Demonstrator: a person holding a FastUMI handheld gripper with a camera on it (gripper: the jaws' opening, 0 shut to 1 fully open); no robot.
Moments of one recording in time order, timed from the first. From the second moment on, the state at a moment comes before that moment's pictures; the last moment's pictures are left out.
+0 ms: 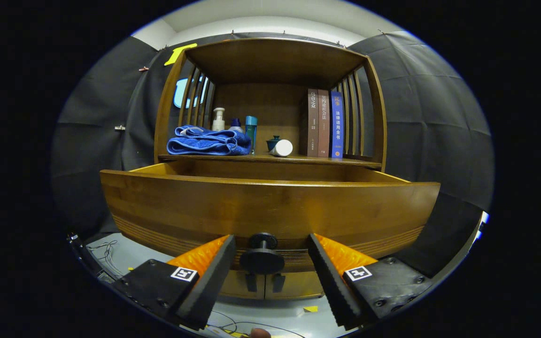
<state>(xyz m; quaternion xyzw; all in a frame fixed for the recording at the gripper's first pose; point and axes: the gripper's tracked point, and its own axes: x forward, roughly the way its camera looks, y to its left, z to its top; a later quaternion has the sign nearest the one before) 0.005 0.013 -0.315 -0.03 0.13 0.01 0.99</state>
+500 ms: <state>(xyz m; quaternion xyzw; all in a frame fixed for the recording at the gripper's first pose) 0.069 0.024 -0.319 -0.04 0.15 0.02 0.99</state>
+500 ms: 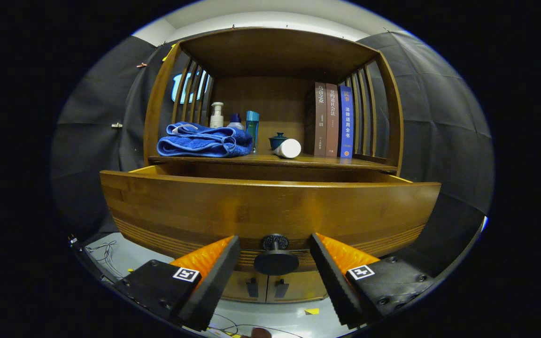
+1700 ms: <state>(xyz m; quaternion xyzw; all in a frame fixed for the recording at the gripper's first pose) 0.166 0.019 -0.337 0.00 0.14 0.00 0.99</state>
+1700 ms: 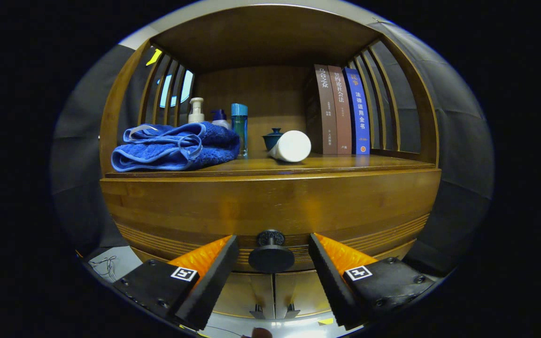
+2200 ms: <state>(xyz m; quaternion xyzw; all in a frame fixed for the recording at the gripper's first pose) 0.138 0.011 -0.272 -0.01 0.11 0.00 0.99</state>
